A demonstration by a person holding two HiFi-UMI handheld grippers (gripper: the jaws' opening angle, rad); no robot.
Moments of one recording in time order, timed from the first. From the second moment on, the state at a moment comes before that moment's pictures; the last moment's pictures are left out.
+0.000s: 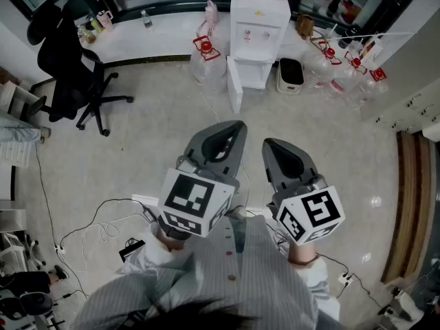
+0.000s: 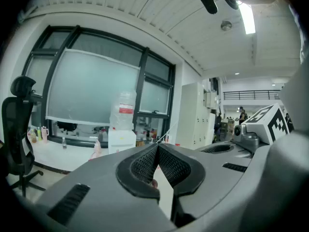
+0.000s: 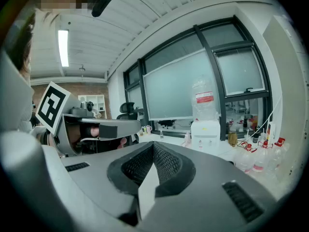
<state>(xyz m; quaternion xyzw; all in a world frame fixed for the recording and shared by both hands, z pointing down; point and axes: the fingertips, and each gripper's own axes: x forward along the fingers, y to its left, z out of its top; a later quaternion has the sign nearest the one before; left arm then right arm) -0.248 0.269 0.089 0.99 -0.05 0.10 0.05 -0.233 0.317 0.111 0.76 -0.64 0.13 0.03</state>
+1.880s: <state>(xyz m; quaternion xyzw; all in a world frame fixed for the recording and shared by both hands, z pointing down) -0.109 0.080 0.104 0.99 -0.02 0.10 0.05 -0.088 0.157 0.128 0.79 -0.59 0.15 0.01</state>
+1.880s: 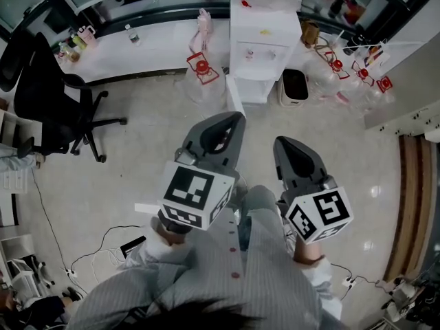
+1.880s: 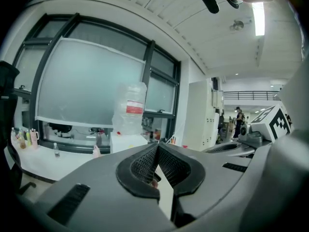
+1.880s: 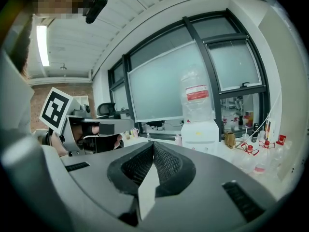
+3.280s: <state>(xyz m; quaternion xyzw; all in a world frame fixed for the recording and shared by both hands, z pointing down) 0.202 -0.031 0.137 0.96 -0.22 0.11 0.10 0.234 0.042 0.172 0.63 -0.75 0.20 0.07</state>
